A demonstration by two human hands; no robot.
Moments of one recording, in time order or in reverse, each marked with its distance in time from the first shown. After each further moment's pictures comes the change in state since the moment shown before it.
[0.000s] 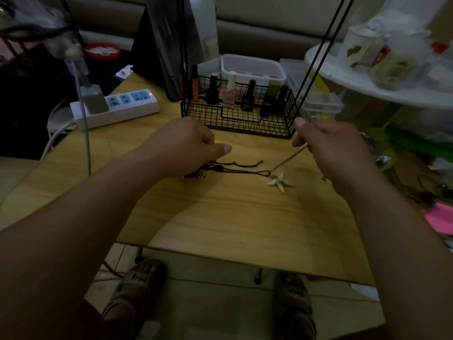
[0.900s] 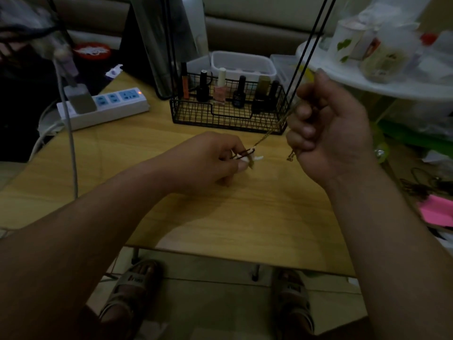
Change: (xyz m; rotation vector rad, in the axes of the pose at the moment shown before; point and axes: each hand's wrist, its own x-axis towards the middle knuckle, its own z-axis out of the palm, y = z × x) left_hand -0.005 0.025 0.028 -0.288 -0.236 0.221; right_hand -0.003 -0.017 0.000 1.021 -0.242 0.016
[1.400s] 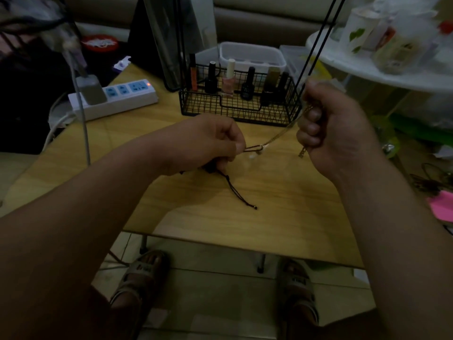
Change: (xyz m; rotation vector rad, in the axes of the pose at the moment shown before) left_hand -0.009 0.001 -0.023 -0.184 -0.028 -0.129; right_hand 0.005 0.009 -0.002 -0.173 0.120 -0.009
